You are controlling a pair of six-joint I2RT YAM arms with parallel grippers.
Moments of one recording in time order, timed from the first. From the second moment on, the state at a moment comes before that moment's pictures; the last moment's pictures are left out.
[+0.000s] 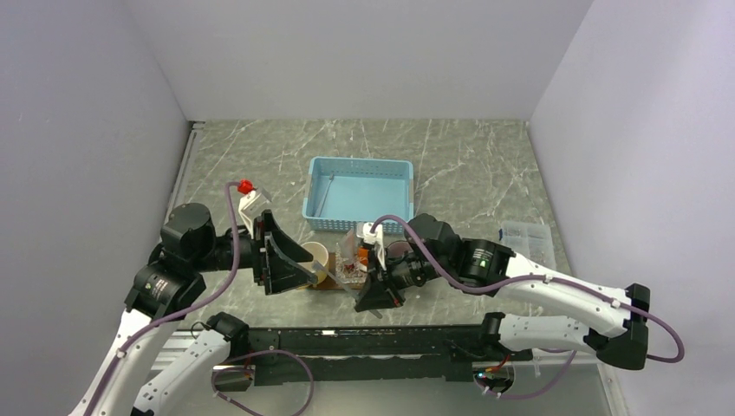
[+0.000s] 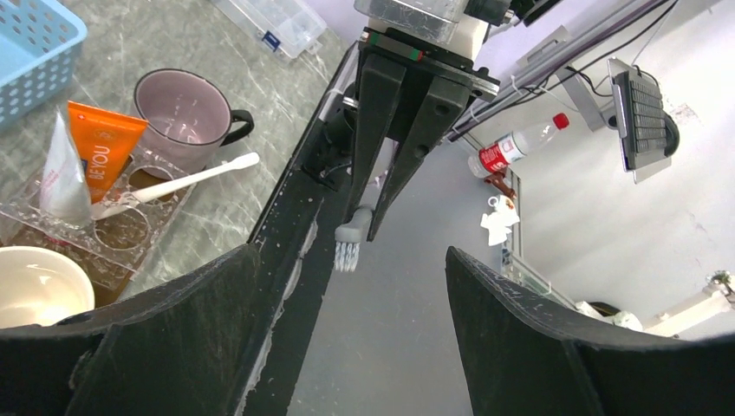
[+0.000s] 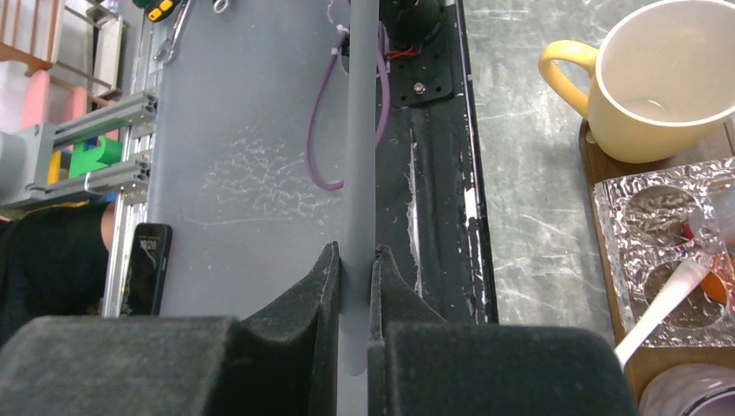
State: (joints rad) left arm -0.45 0.61 0.98 -0.60 0.93 -0.47; right arm 1.15 1.01 0.98 -0.44 -0.52 0.22
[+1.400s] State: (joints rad) left arm -0.45 0.67 0.95 -0.68 1.03 -0.35; right arm 1.15 1.14 1.05 -0.47 -0.58 0.17
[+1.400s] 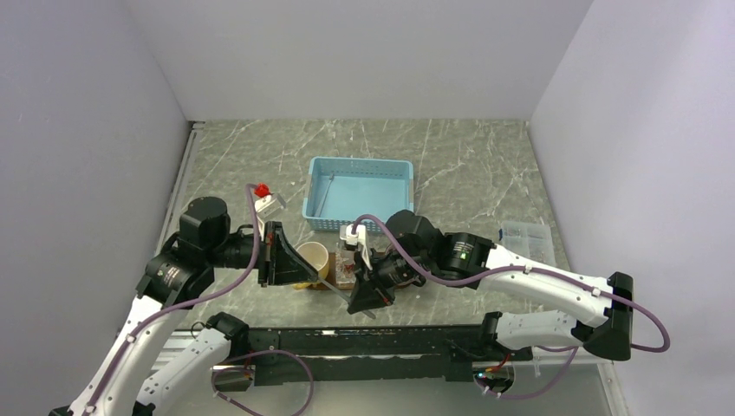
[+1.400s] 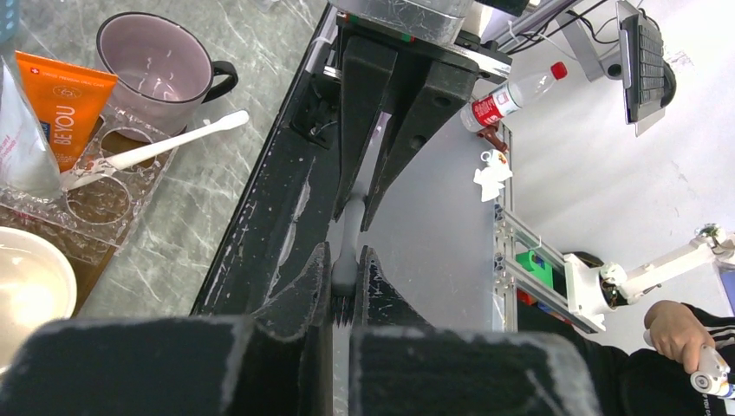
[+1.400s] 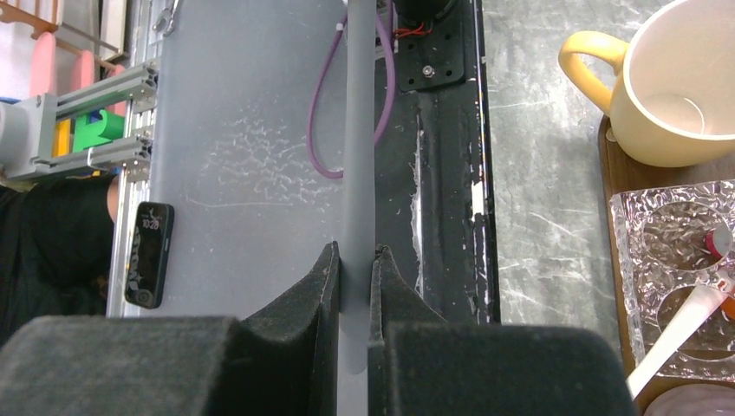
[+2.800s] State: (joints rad) left arm -0.93 0.79 1.19 -0.94 0.12 -0.43; right arm 1.14 0.88 0.94 -0.49 -0.07 0.25
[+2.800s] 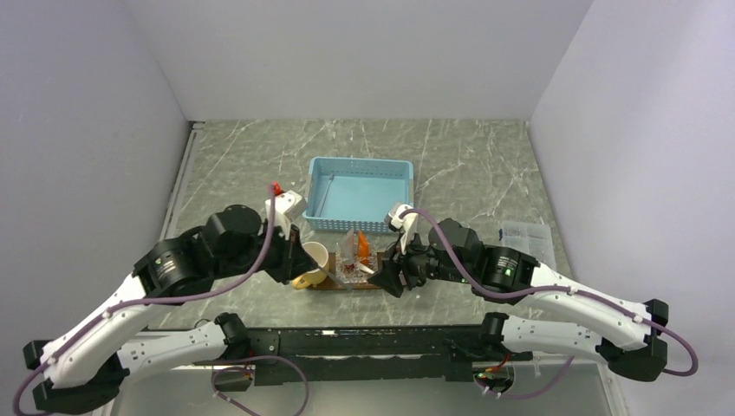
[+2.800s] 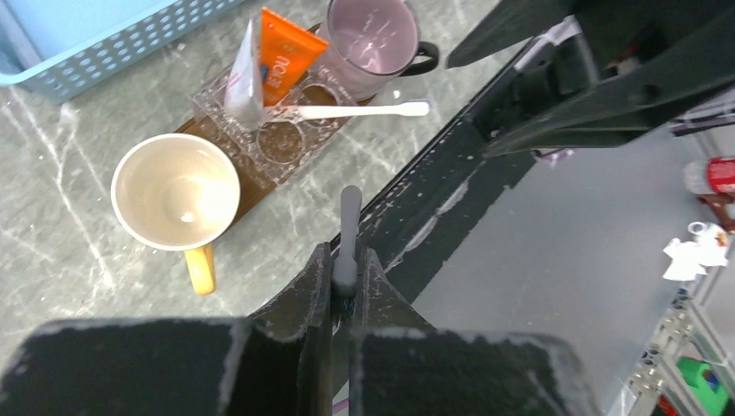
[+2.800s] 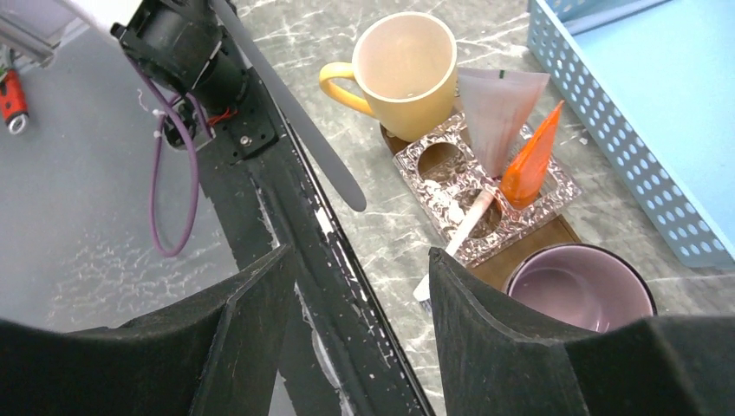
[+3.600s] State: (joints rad) left arm -1.04 0.92 1.17 -0.84 -0.24 -0.47; right arm 1.14 0.80 0.87 -0.48 0.00 0.28
